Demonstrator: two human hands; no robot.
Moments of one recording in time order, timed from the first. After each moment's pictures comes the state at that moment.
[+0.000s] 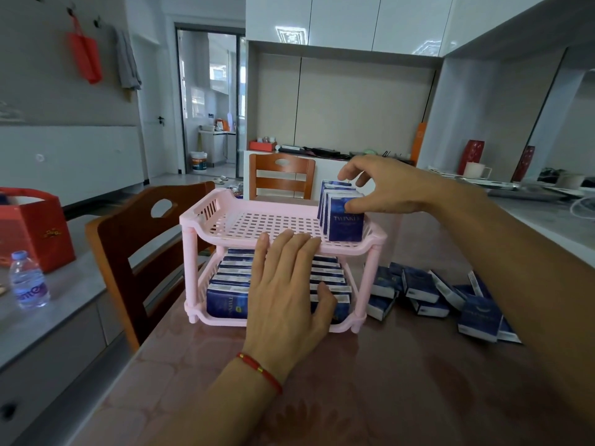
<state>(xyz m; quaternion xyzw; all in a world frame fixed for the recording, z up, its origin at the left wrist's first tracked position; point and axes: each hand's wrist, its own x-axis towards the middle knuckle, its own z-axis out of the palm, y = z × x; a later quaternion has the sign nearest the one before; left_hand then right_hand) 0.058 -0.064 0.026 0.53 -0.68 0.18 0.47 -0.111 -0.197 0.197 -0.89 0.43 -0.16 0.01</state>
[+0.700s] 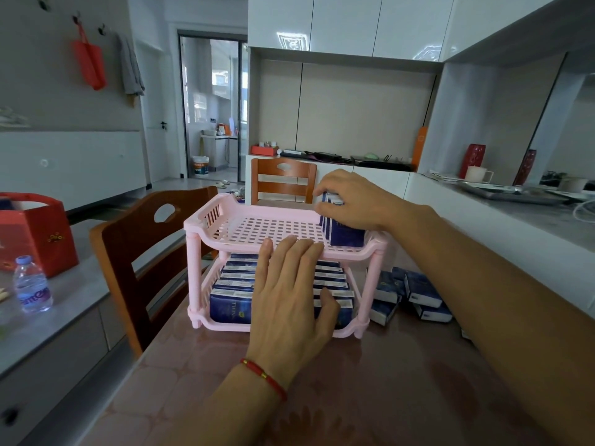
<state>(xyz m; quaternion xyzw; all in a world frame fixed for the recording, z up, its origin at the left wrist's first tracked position) 0.058 -0.065 0.026 0.54 -0.68 0.18 0.46 -0.068 -0.208 0.165 -0.89 0.41 -0.18 -0.05</state>
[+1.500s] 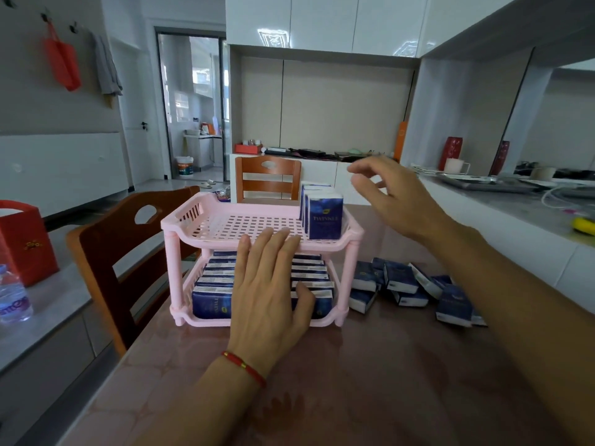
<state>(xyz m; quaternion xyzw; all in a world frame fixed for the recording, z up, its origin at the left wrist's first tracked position) 0.060 -0.062 0.025 0.53 -0.69 0.18 0.46 -0.145 -0.161 0.158 -0.82 0.40 -0.40 -0.02</state>
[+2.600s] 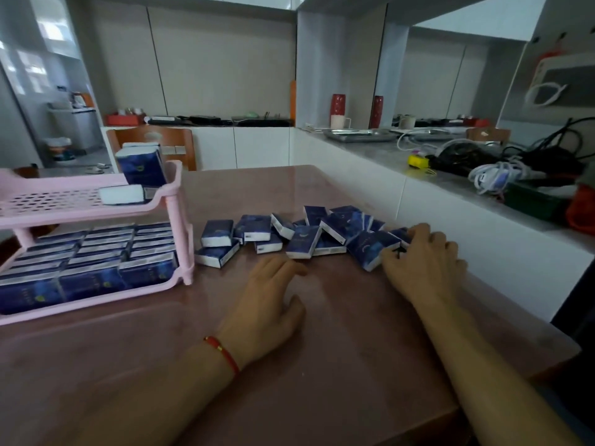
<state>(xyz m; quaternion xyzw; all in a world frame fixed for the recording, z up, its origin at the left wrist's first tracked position) -0.126 -0.038 -0.008 0.36 -0.87 -0.04 0.33 -0.391 -0.031 0.016 -0.47 0.83 -0.27 -0.11</state>
